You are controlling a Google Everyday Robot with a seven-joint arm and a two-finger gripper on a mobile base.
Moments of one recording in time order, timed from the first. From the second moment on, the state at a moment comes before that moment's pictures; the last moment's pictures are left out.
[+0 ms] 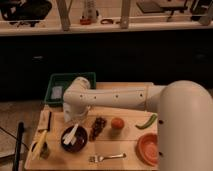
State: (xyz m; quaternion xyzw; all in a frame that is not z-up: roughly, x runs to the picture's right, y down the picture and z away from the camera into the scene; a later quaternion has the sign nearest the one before) arm -0.138 0.188 0.766 -0.26 -0.25 -0.50 0.79
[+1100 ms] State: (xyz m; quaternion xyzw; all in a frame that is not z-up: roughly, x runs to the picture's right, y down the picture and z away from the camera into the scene) arm -0.114 0.160 0.789 -0.27 -0.22 -0.48 0.81
